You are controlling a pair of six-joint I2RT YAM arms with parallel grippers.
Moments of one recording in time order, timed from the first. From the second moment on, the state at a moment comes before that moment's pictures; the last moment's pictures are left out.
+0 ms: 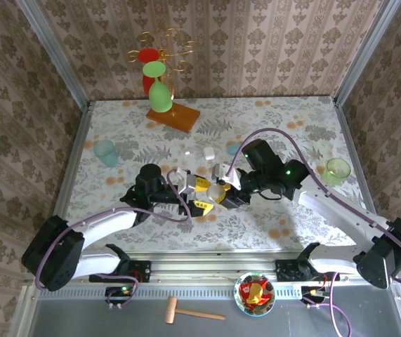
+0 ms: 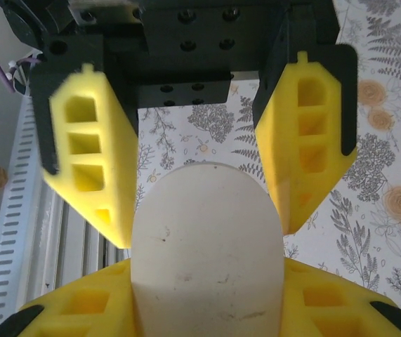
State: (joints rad) left arm -0.70 1.23 0.48 0.58 0.99 0.07; right arm 0.67 1.24 1.09 -0.73 -0.57 -0.53
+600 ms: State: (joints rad) left arm -0.70 1.23 0.49 0.60 1.01 0.05; right arm 0.67 1.28 1.09 -0.75 -0.59 -0.55
